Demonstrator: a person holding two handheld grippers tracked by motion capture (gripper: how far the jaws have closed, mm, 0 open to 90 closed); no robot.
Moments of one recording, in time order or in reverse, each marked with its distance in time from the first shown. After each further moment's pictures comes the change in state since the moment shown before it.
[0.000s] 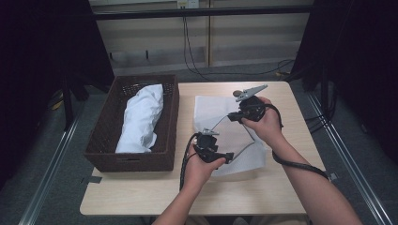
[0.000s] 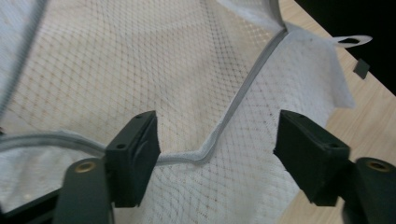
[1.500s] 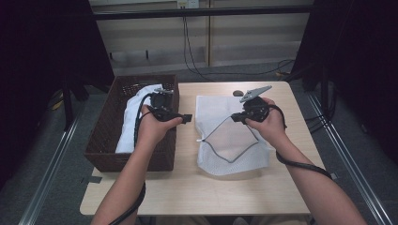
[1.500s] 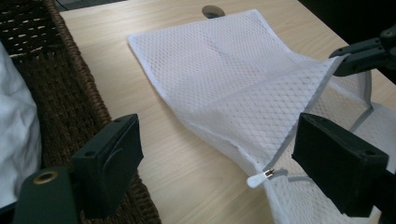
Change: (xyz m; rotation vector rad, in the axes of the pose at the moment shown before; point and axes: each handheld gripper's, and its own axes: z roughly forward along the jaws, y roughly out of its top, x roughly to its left) left arm 0.099 0.072 -0.104 -0.041 0.185 -0.005; right arm -0.008 -0.009 -0.003 -0.003 0.003 0.008
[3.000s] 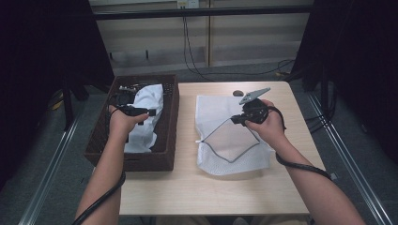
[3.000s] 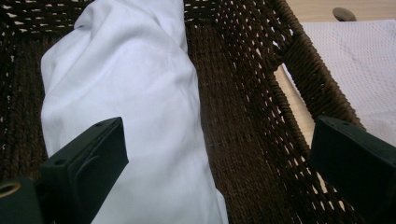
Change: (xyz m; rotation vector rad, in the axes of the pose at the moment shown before) left arm 0.114 -0.028 -0.013 0.009 0.237 -0.194; right arm 0.001 -0.005 0.005 0.019 0.003 0.003
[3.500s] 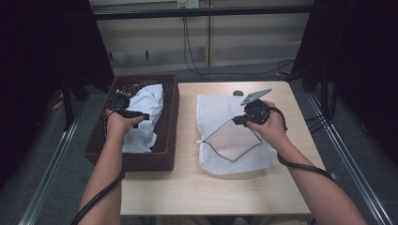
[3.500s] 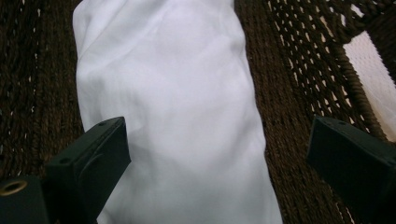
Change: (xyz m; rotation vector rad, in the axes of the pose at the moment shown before) left arm 0.027 -0.011 0.018 0.084 0.077 -0.055; right arm -0.004 -0.006 0.000 0.011 -0.004 0.001
